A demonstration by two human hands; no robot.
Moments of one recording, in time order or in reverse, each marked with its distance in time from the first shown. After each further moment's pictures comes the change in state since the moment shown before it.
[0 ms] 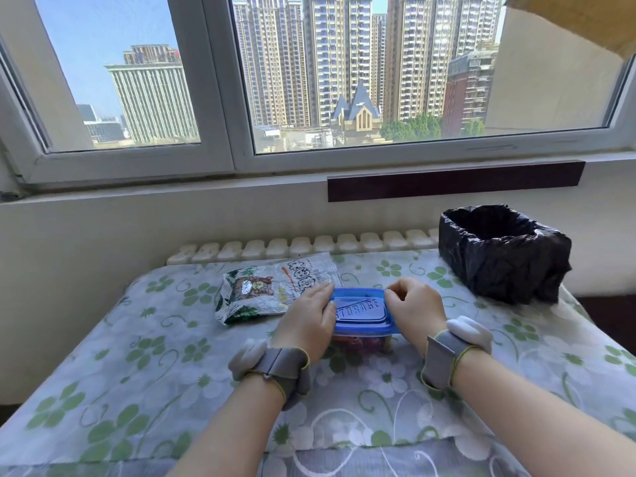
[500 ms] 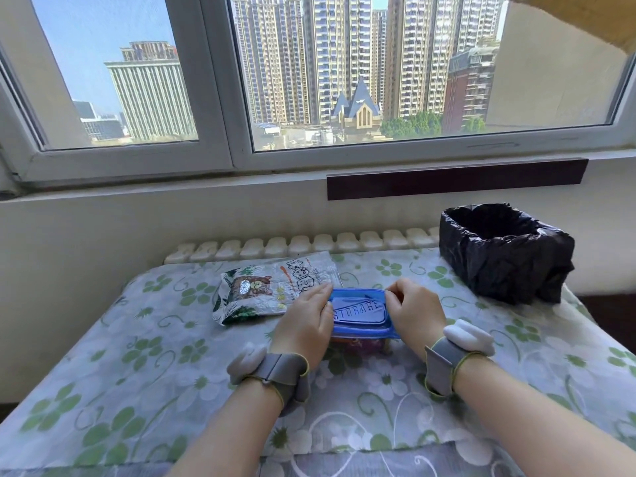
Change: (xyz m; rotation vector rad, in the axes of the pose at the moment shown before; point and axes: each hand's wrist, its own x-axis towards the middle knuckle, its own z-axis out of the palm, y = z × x) left_hand -0.003 -0.002 0.004 -0.023 0.069 0.013; right_hand 0.000 0.006 0.004 -0.077 0.026 -0.087
